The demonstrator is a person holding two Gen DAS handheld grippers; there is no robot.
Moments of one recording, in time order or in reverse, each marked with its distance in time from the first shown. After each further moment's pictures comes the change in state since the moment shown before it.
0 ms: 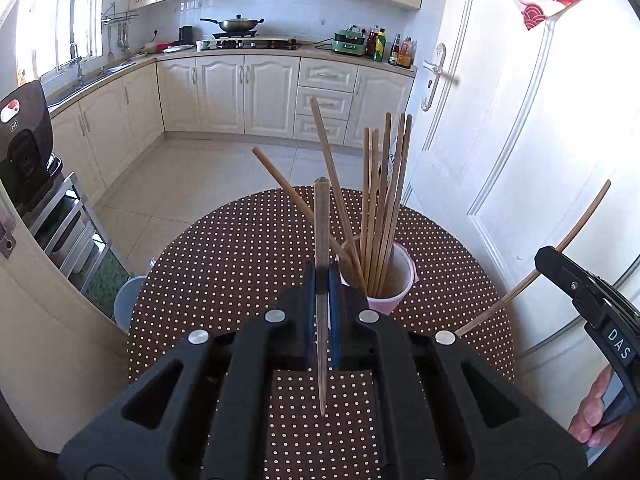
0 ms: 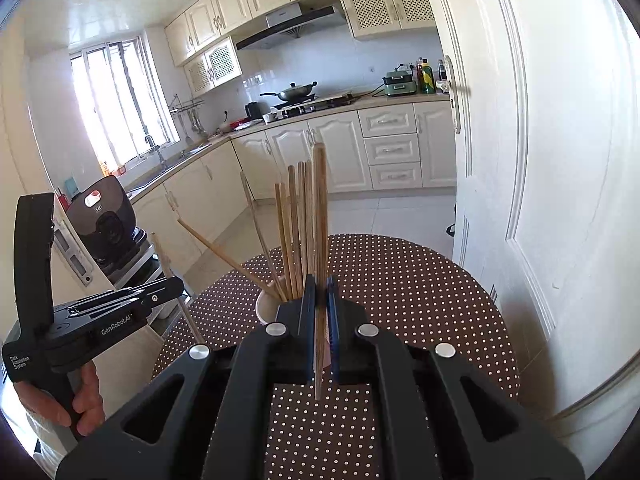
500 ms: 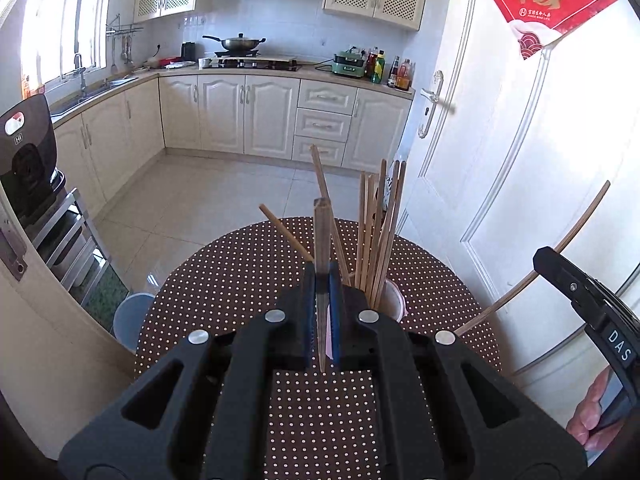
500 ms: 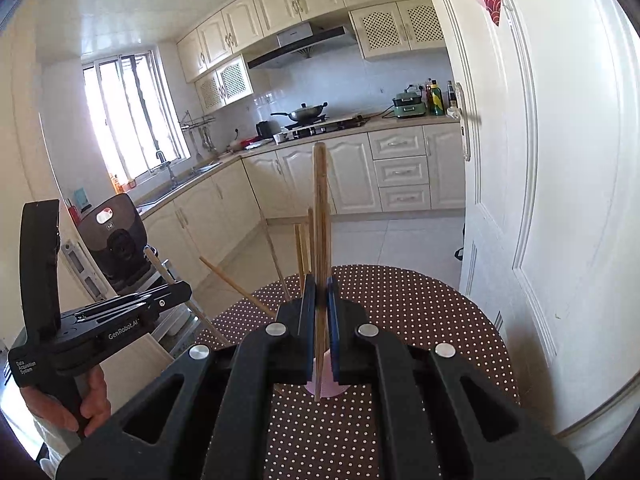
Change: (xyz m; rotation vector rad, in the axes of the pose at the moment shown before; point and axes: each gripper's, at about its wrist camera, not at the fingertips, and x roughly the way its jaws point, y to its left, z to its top) left arm -0.021 0.002 0.019 -0.012 -0.073 -0.010; right arm -0.011 0.011 0.020 -0.014 -0.075 0.031
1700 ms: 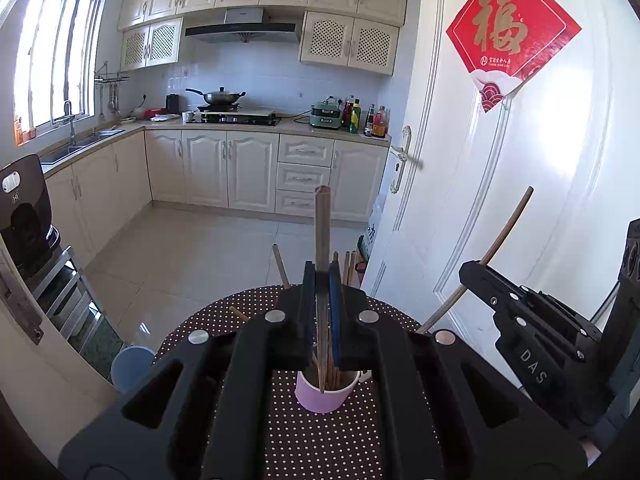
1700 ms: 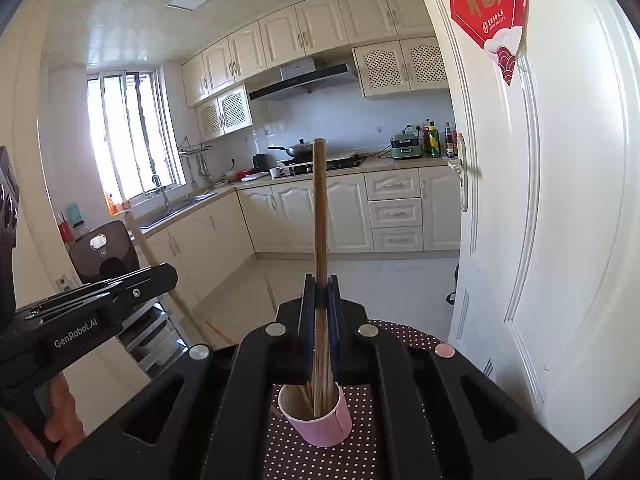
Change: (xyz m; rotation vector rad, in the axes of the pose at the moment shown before) left arm -0.048 -0.031 0.049 0.054 -0.170 -0.049; right arm 0.003 0.016 0.037 -0.051 -0.124 -0.042
